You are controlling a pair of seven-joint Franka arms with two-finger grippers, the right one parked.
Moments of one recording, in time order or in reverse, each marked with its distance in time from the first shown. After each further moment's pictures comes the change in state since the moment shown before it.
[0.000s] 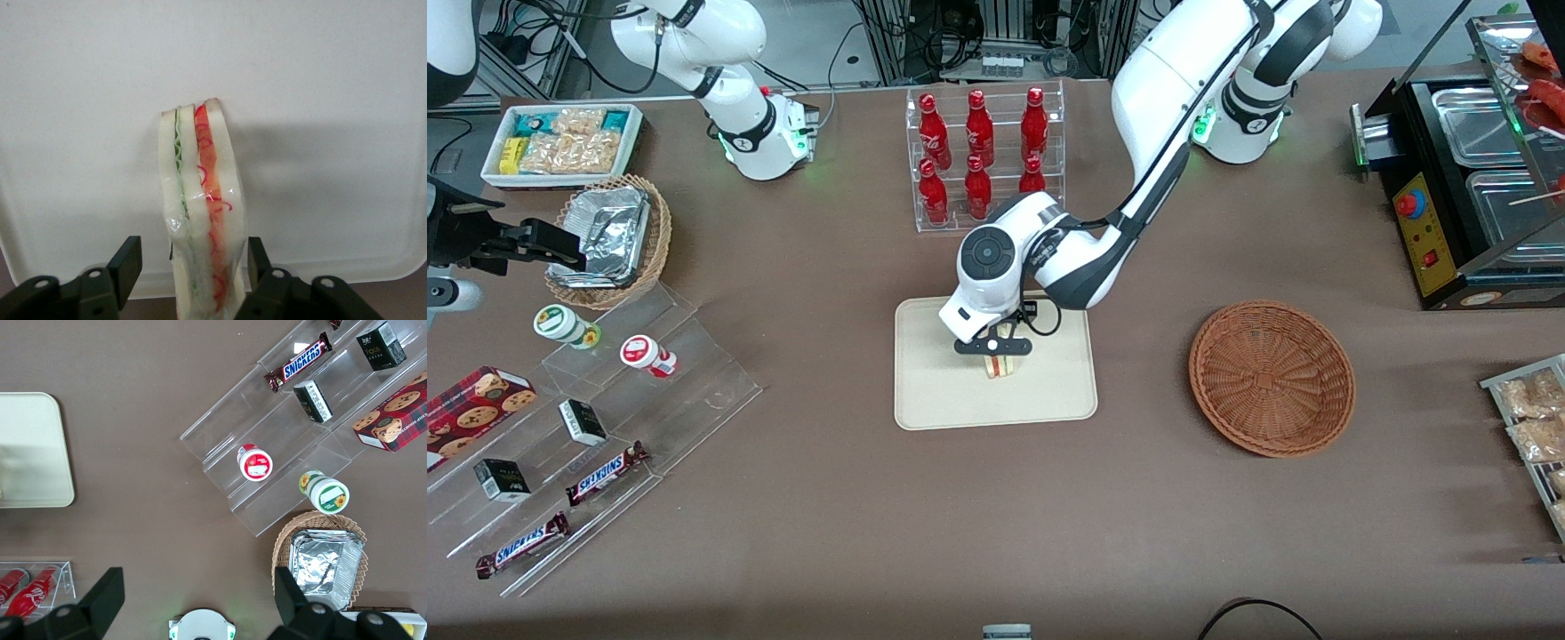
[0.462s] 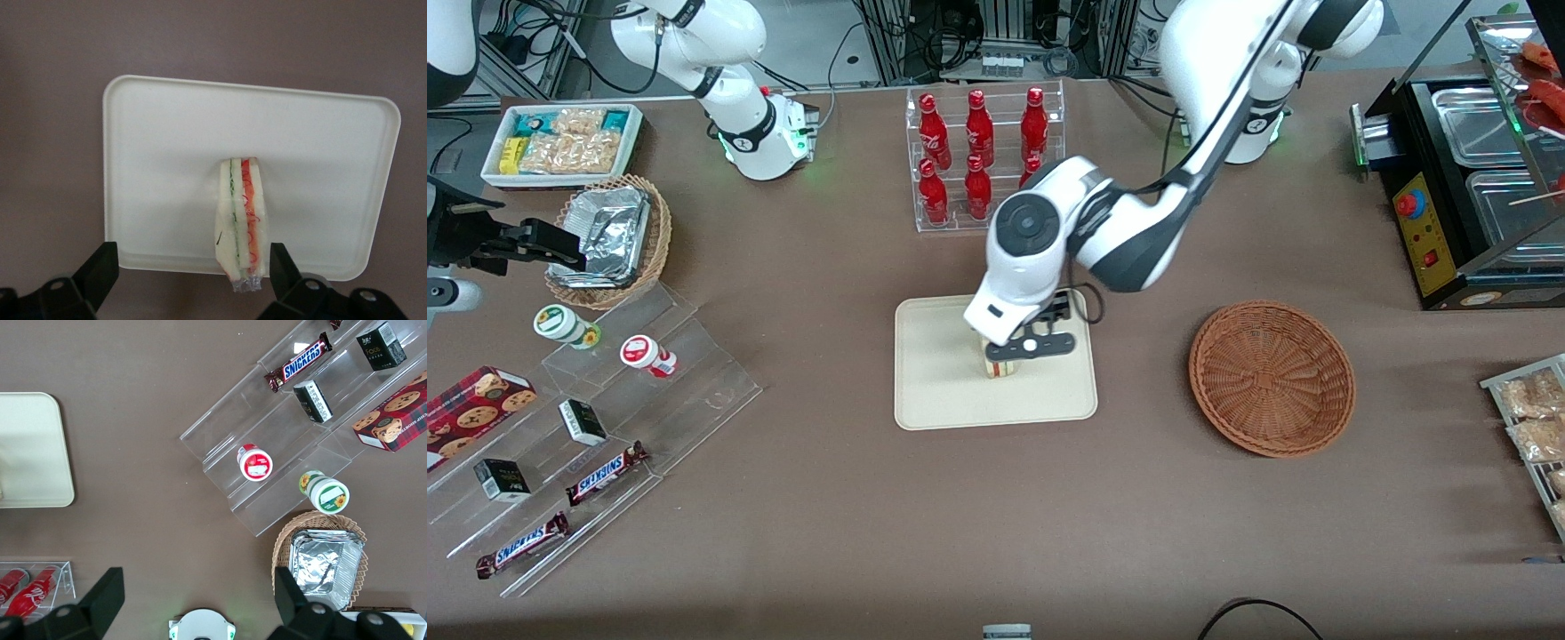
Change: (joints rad) arm 0.101 -0.204 0.017 0.025 0.000 -0.181 -0.083
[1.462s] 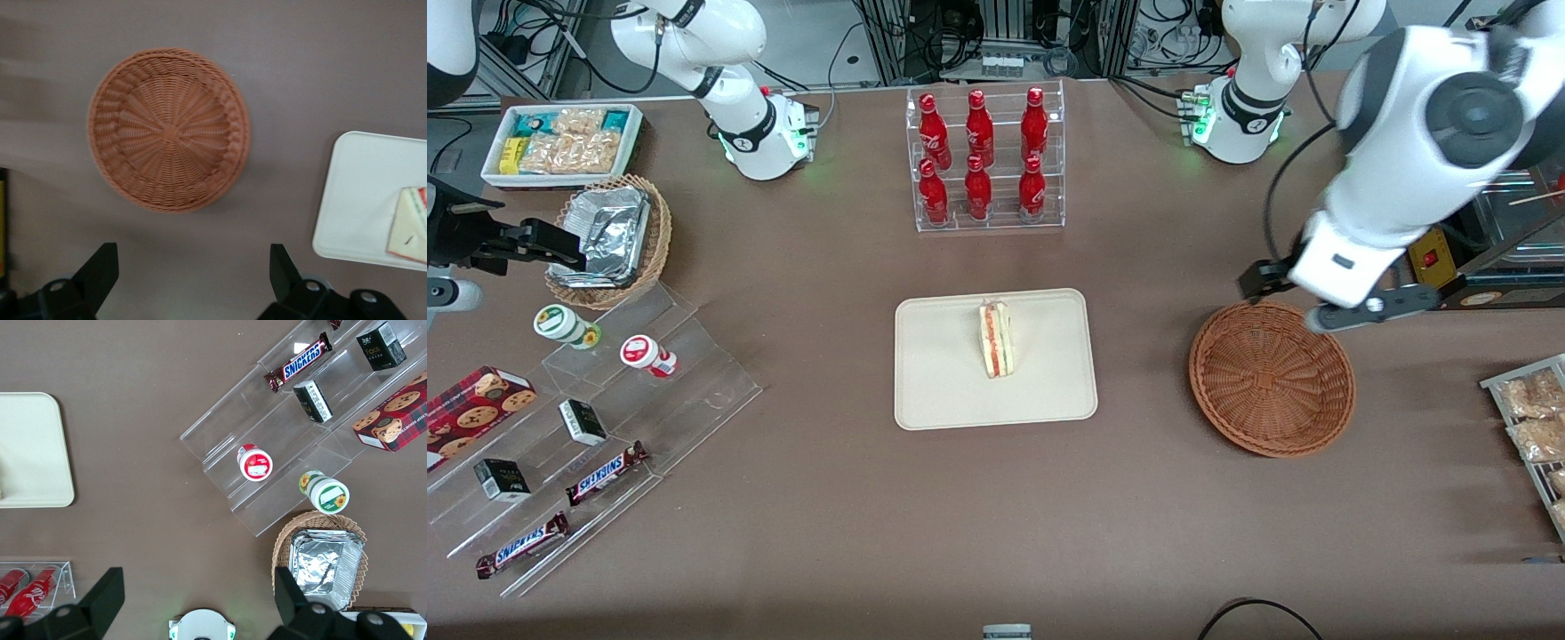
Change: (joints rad) arm 0.503 -0.509 0.007 -0.324 -0.002 -0.237 0.493
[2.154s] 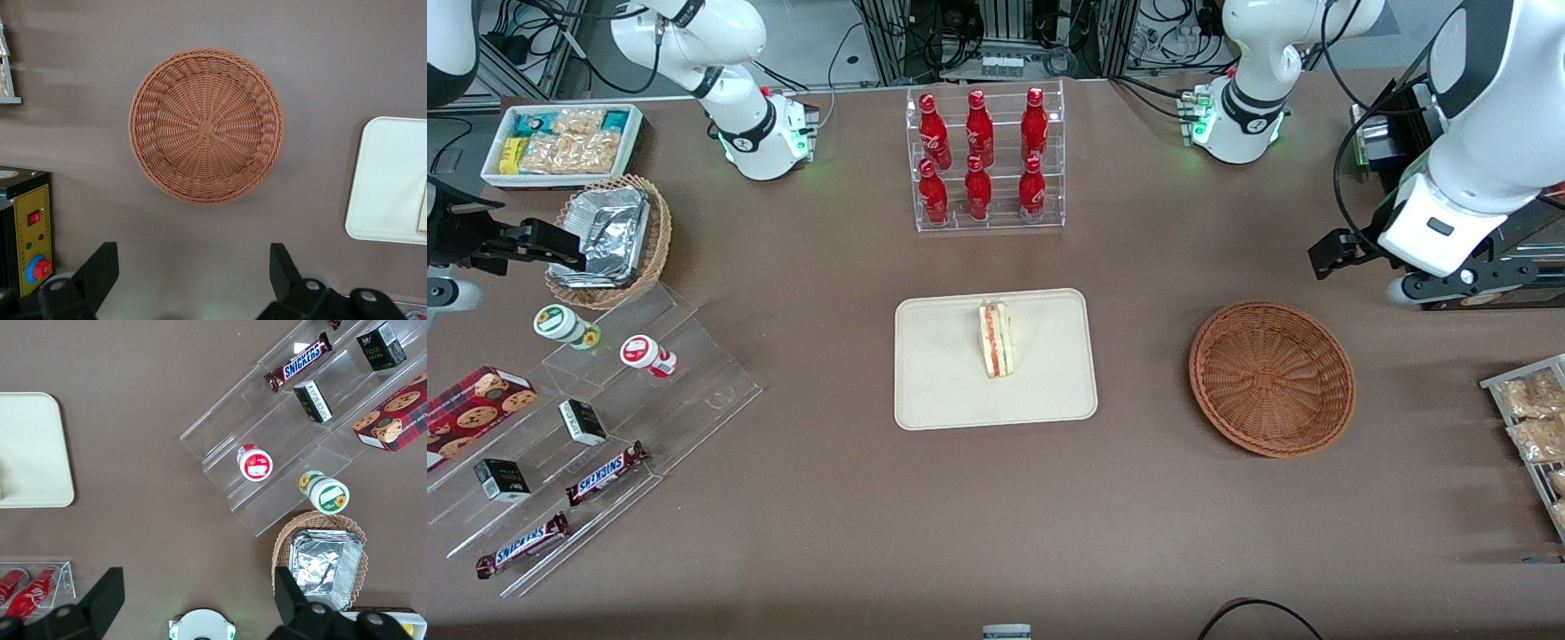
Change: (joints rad) arm 0.086 -0.058 0.005 0.001 0.000 -0.058 0.145
